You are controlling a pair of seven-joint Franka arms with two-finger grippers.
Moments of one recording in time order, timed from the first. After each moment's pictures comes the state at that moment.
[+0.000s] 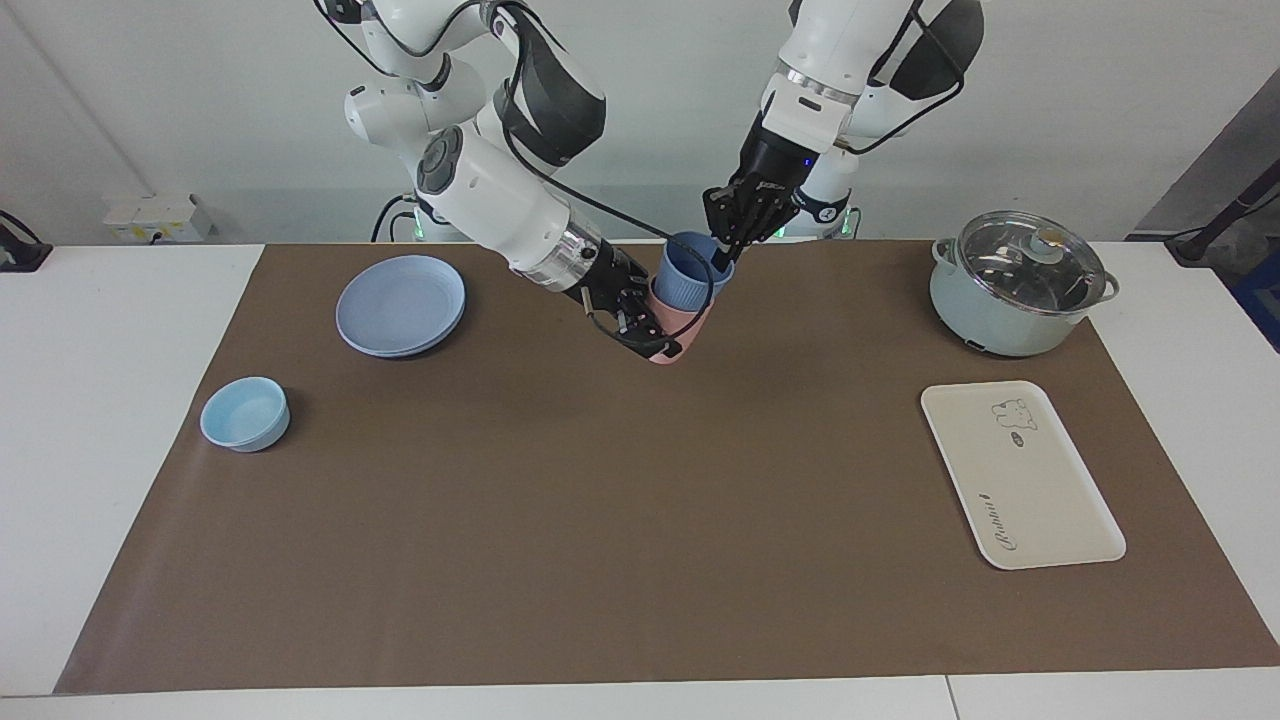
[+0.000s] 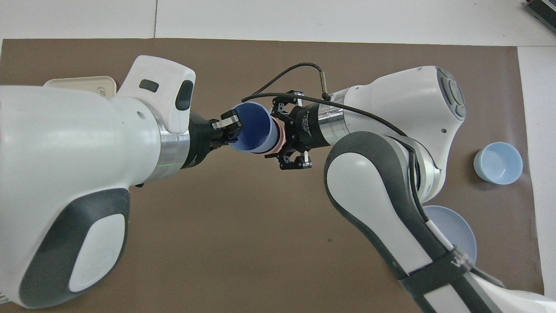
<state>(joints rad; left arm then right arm) -0.28 -0.04 -0.24 -1.62 -0.23 1.94 -0.84 0.44 0.23 0.00 -1.66 0.75 2.12 1.55</state>
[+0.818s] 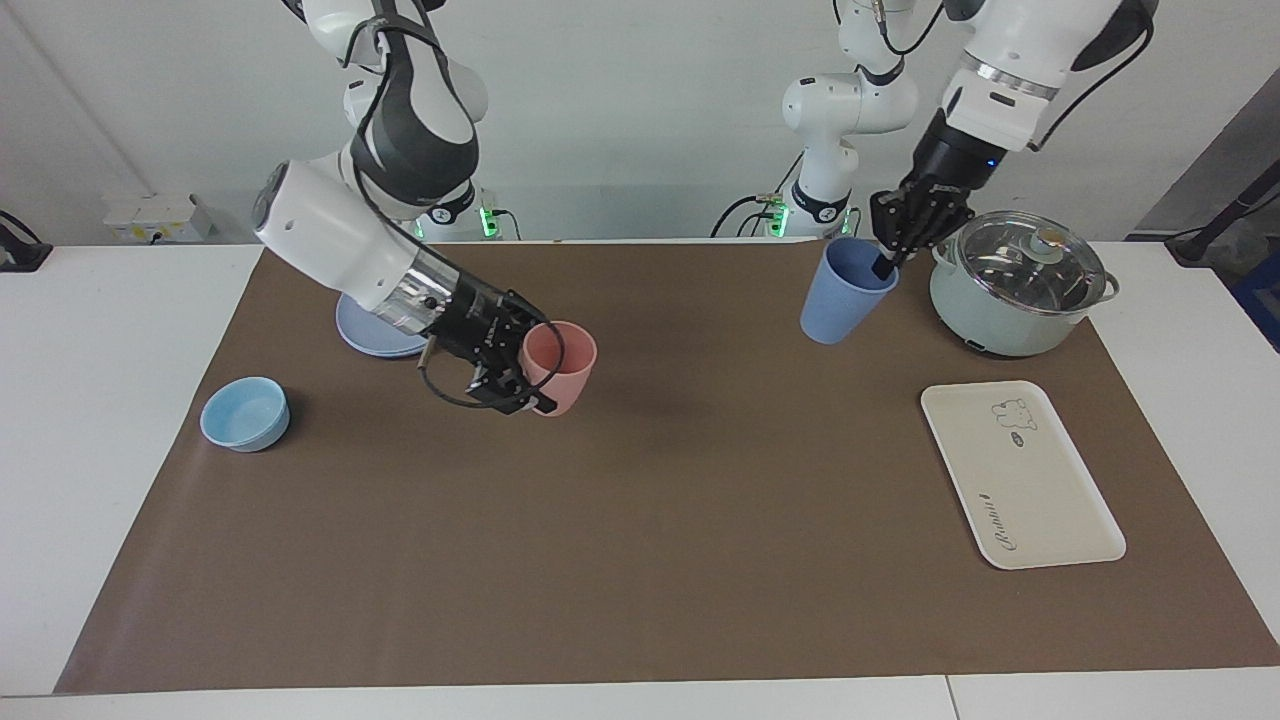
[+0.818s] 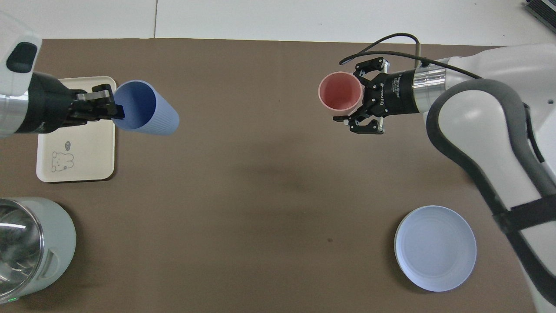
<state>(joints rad) 0.02 -0.04 -0.19 -1.60 -0.22 1.80 -0.30 0.17 0.23 -0.01 -1.69 0.83 2.07 1.52</state>
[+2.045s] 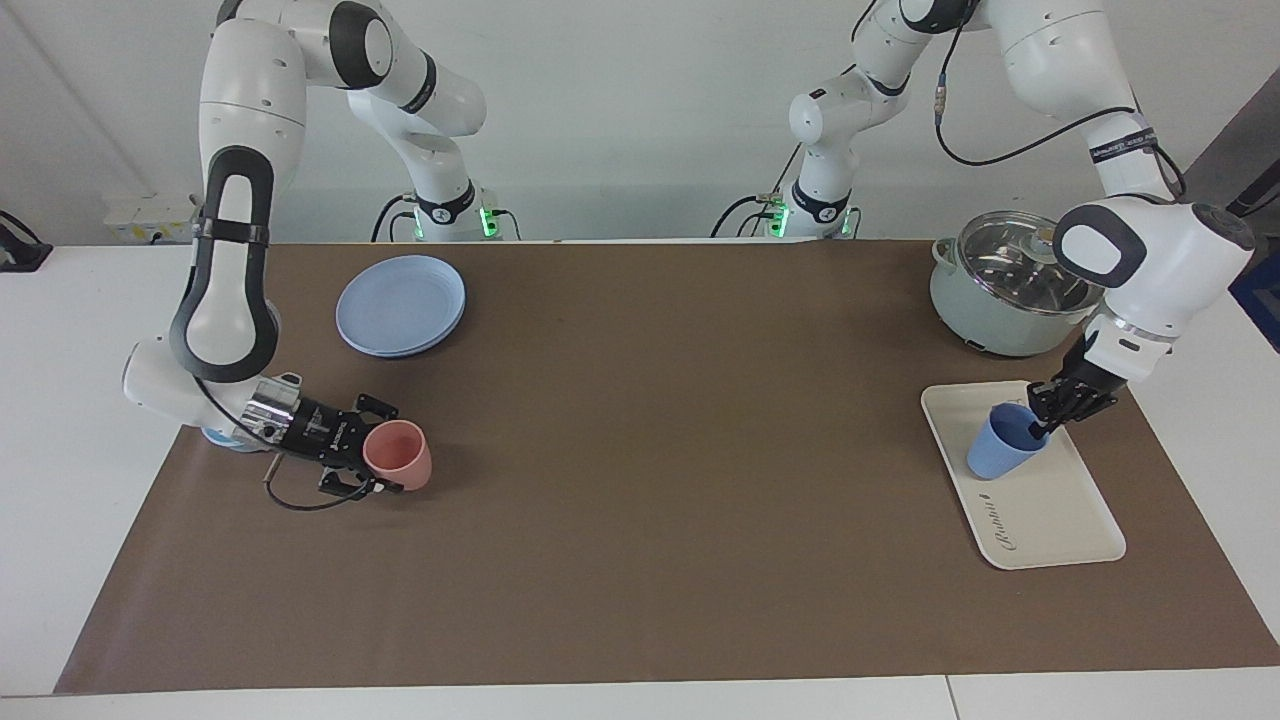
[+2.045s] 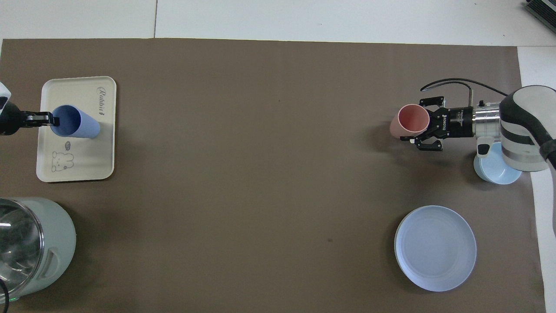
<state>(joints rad) 0.41 0.27 -0.21 -1.88 -0.19 2.32 0.35 -0.21 0.52 -0.01 -1.77 1.01 1.93 0.96</state>
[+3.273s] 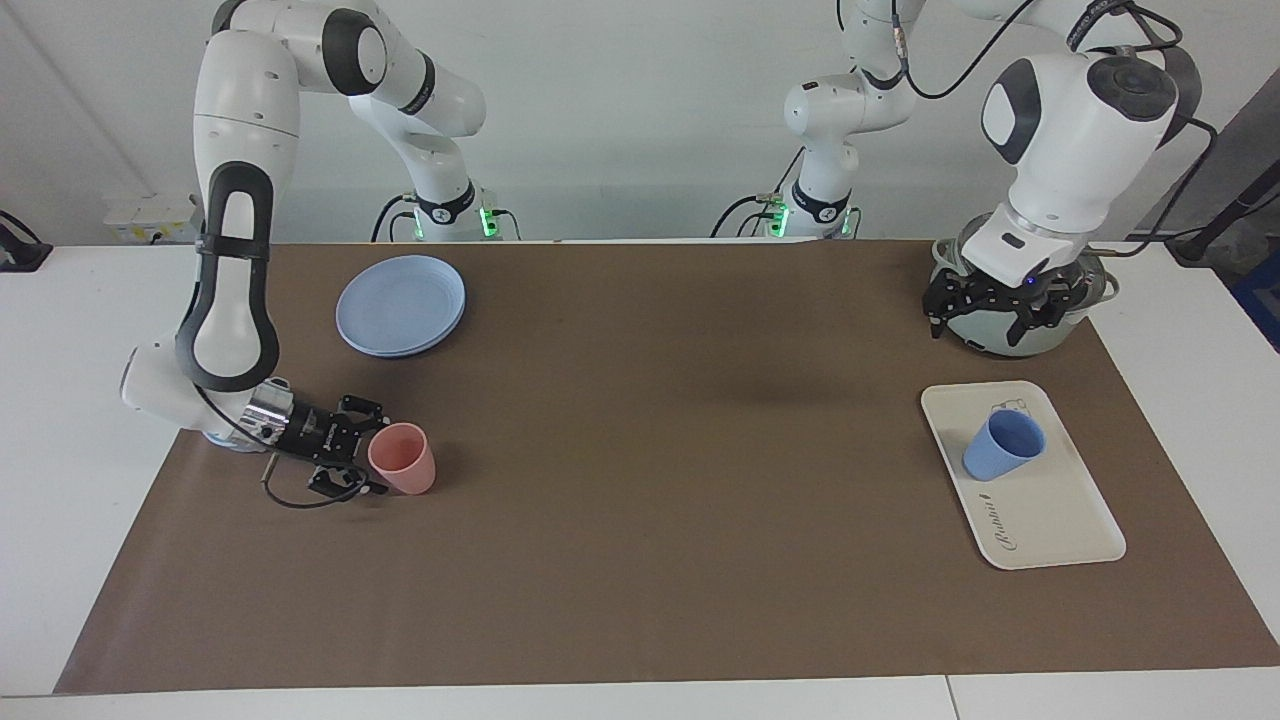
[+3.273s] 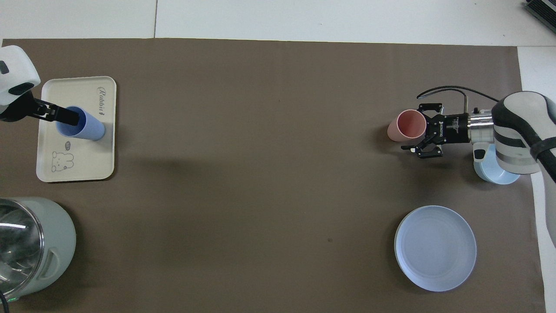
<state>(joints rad) 0.09 0.06 -0.23 -1.67 0.05 1.75 0.09 -0.24 0.53 -0.03 -1.78 0.87 1.95 0.88</state>
